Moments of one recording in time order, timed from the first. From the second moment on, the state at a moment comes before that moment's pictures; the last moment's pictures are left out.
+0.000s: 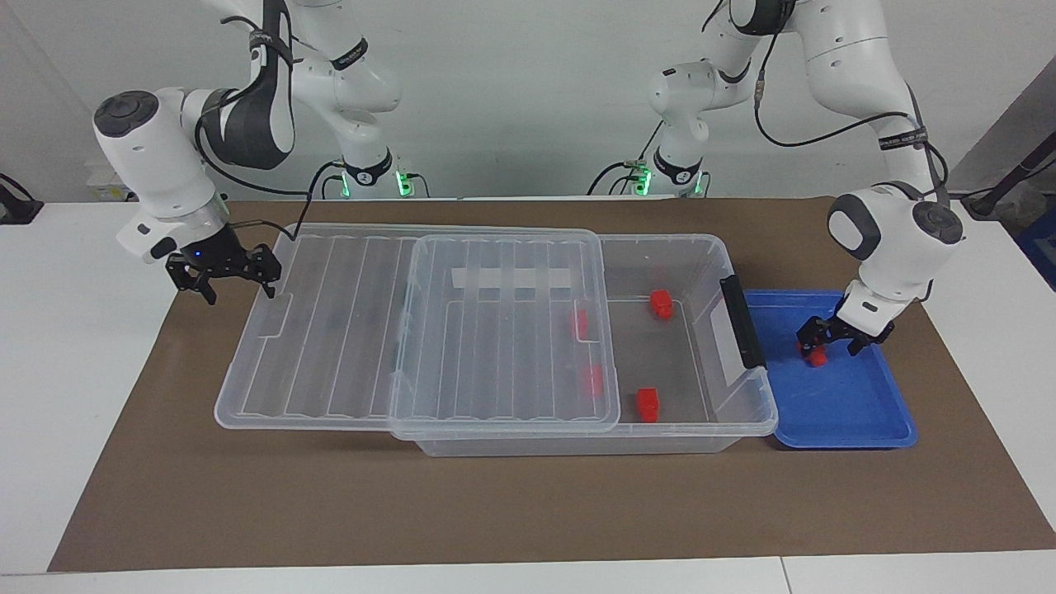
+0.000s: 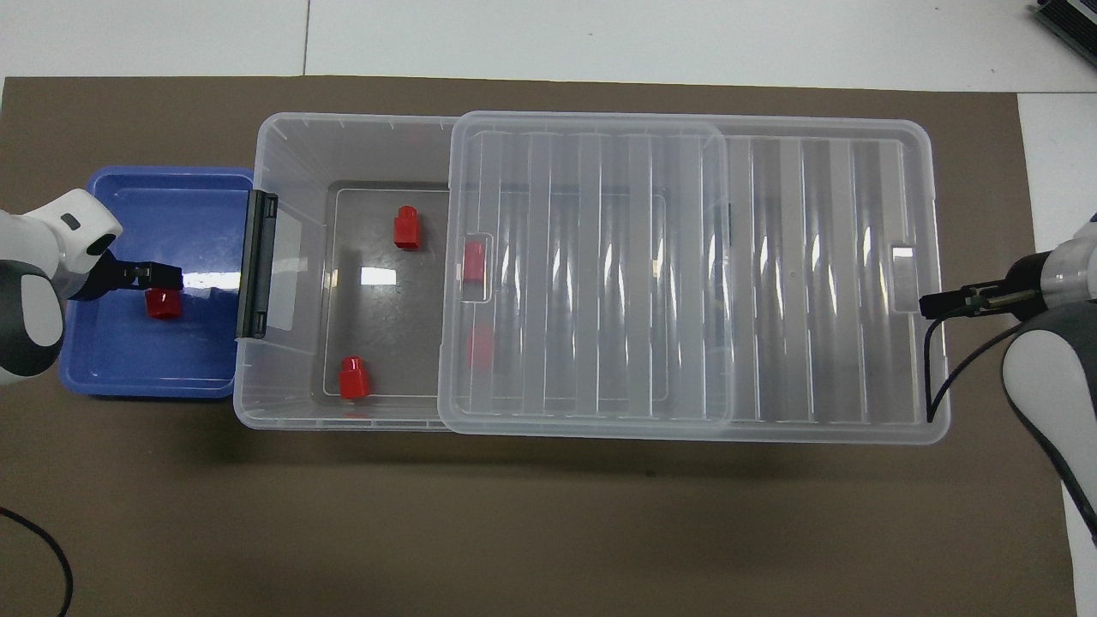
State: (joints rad) left arm 0.15 0.29 0.01 -1.99 -0.02 2.37 0.19; right arm -0.18 -0.03 0.03 -2.02 -0.02 2.07 -0.27
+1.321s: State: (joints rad) left arm 0.15 0.29 0.00 -2.03 -0.02 2.40 0.08; right arm -0.01 -0.01 0.04 -1.55 -0.05 1.56 0.22
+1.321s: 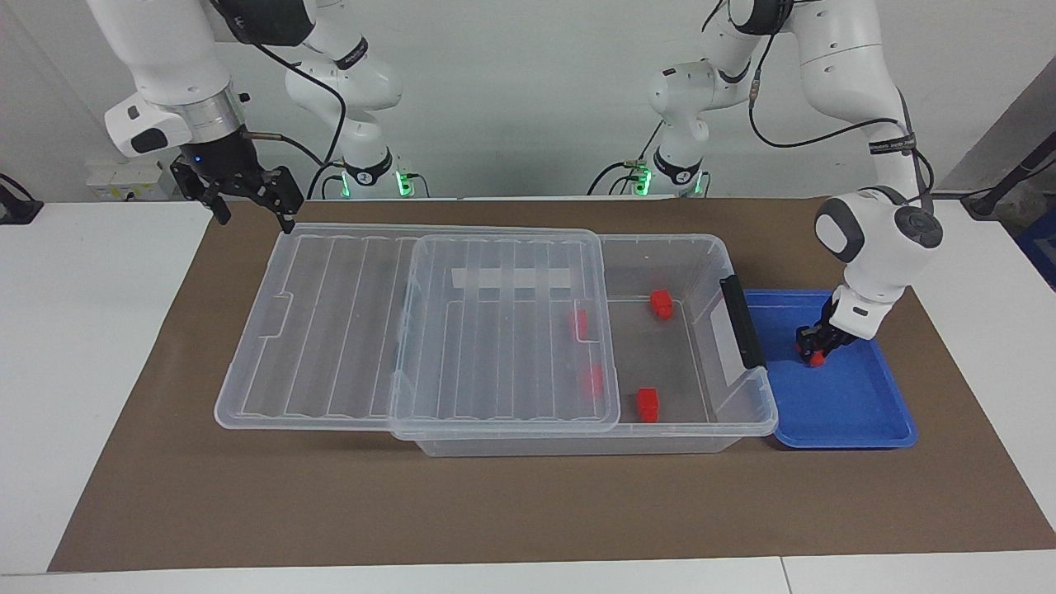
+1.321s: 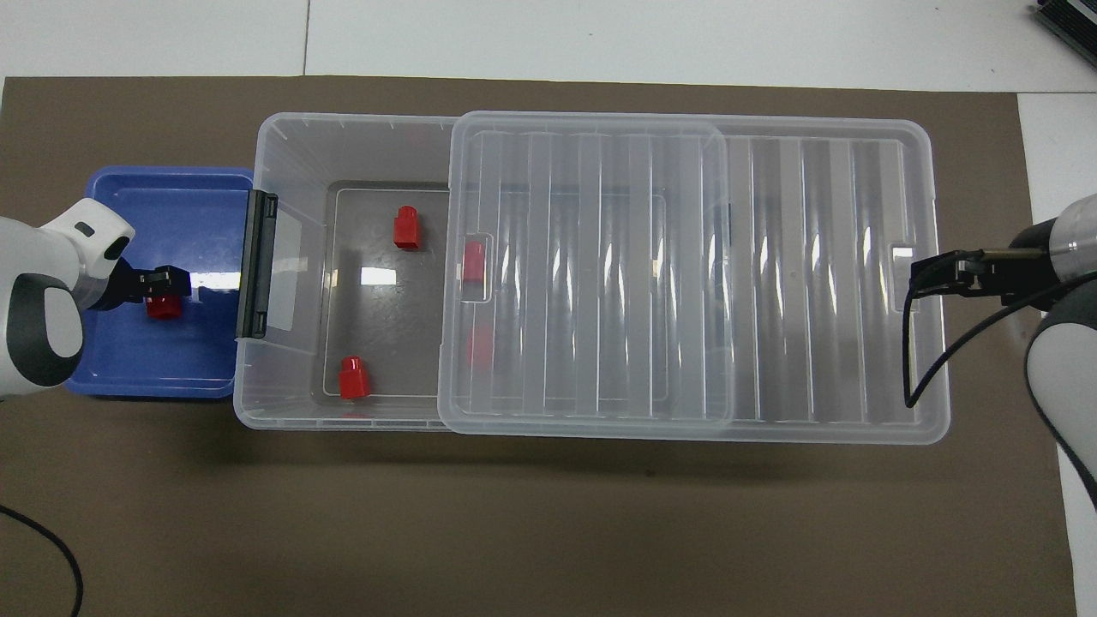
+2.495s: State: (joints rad) left arm -0.07 0.26 -0.02 -1.50 -0.10 1.73 -0.55; right arm -0.11 0.02 0.03 -1.62 -0.05 1.67 0.20
